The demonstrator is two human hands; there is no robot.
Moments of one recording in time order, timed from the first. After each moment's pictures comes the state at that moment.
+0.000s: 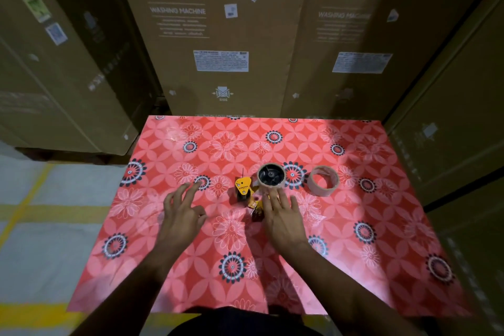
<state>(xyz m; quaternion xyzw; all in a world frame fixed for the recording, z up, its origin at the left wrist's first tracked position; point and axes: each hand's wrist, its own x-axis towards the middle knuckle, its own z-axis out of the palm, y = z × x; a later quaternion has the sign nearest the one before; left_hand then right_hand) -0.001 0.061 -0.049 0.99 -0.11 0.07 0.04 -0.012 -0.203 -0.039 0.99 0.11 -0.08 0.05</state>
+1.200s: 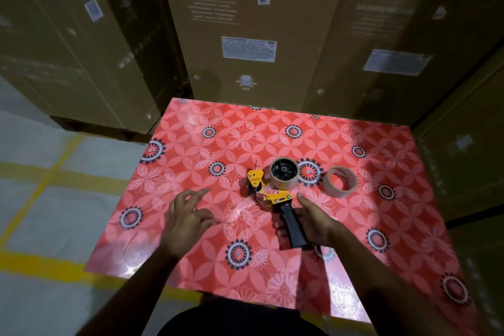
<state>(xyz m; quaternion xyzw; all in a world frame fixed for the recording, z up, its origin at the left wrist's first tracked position) -0.049 0.071 -0.055 0.99 -0.06 0.02 0.15 0.020 -0.275 -0.077 0.49 -0.19 -0.48 -0.70</state>
